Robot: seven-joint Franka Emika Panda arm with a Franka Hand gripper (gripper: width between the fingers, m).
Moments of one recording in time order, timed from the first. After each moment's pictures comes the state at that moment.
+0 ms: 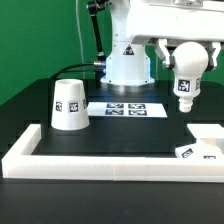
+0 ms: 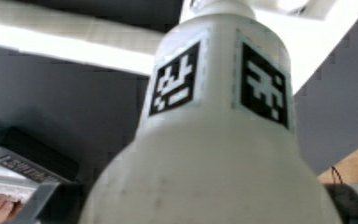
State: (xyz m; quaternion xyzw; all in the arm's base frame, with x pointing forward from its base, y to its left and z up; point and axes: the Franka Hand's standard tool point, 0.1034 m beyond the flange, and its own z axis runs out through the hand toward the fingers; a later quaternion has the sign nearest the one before) arm 0.592 0.068 0.164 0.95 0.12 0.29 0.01
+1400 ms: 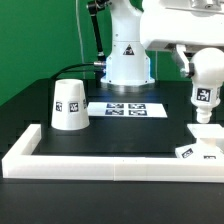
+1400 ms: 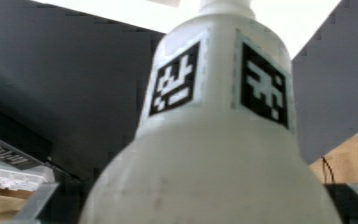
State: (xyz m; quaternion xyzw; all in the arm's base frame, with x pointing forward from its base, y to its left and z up) arm 0.626 0.090 0.154 0.94 0.13 0.30 0.01
